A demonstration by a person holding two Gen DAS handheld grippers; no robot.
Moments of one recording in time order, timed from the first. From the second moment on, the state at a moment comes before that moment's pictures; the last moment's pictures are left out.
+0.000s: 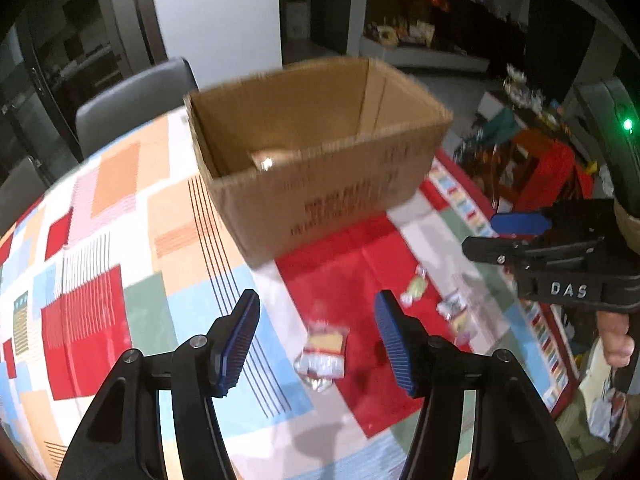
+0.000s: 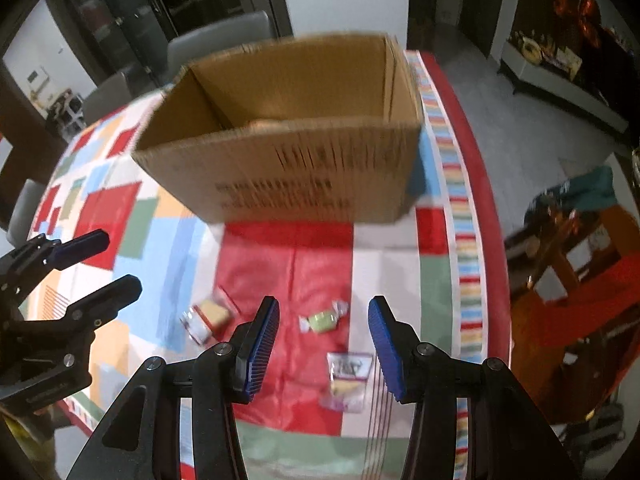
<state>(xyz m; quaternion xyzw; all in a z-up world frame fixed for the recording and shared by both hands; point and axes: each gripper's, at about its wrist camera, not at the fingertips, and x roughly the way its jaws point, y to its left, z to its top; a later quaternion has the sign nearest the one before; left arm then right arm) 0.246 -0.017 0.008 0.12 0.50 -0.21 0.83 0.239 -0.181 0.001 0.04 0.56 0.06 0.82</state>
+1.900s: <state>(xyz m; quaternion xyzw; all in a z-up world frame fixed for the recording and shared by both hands) 0.270 -0.044 -0.120 0.17 0.63 -0.20 0.73 0.227 -0.184 -0.115 0.06 0.68 0.02 0.73</state>
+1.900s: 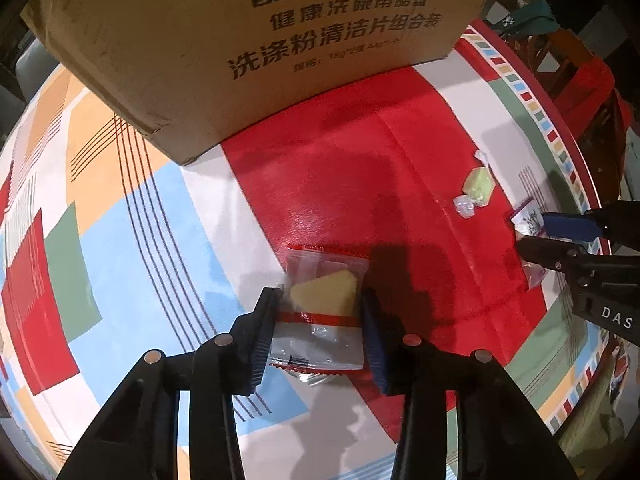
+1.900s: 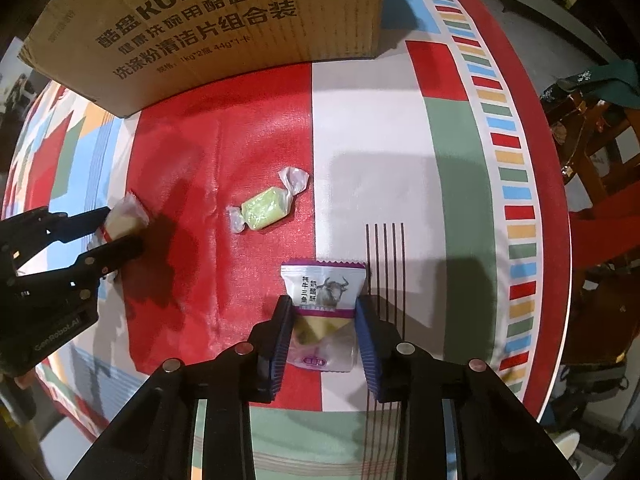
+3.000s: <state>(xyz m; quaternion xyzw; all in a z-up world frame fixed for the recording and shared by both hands) 0.251 -0.038 -0.016 0.11 0.55 -0.23 0.80 0.219 -0.185 0.000 0.05 0.58 0.06 0.81</state>
